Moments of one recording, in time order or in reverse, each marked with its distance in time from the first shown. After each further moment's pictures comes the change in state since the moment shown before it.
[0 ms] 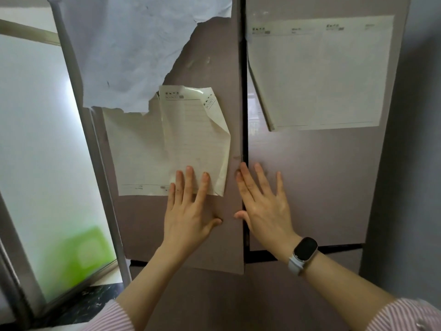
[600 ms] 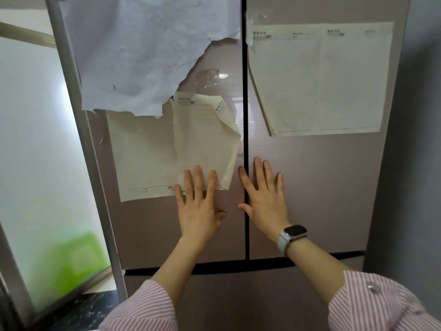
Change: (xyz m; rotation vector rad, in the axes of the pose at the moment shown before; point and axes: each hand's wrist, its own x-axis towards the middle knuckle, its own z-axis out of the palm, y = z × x) left_hand 0.032 0.017 0.038 0.061 0.002 -0.117; right_hand 0.027 0.012 0.036 0.125 -0.157 0.199
